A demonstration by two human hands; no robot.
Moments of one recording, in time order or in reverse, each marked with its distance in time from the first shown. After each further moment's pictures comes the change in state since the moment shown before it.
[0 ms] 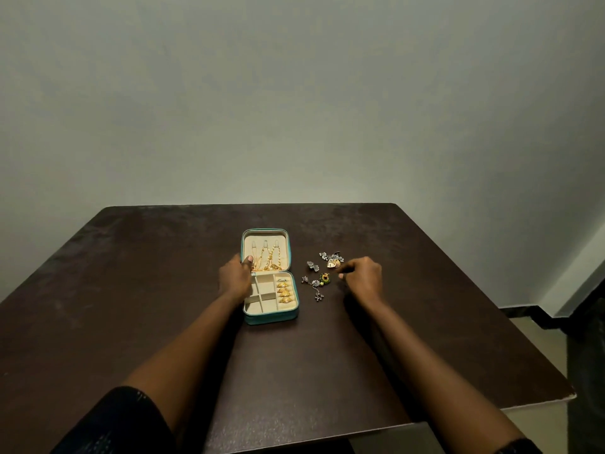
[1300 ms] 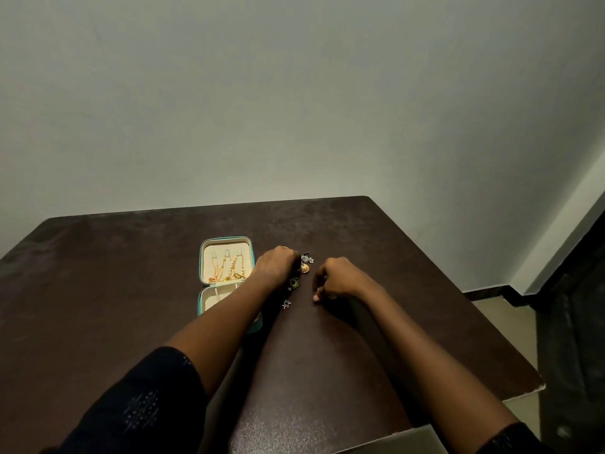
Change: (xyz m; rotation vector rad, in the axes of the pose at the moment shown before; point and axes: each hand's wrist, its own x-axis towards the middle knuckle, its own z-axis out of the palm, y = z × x) left_hand -0.004 0.104 0.077 0.663 -0.356 0.630; right_hand 0.033 0.018 -0.030 -0.340 -0.497 -0.191
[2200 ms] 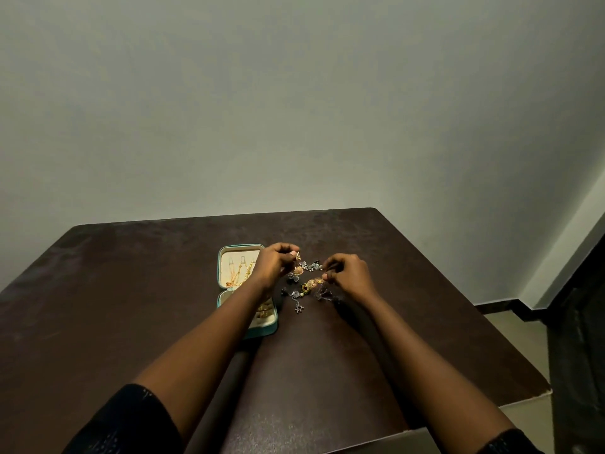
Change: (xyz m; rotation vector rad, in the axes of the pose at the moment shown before) left_hand -0.035 -0.008 -0.027 -1.504 0.168 -0.308; right_hand -0.004 -0.013 0.010 0.469 0.445 0.012
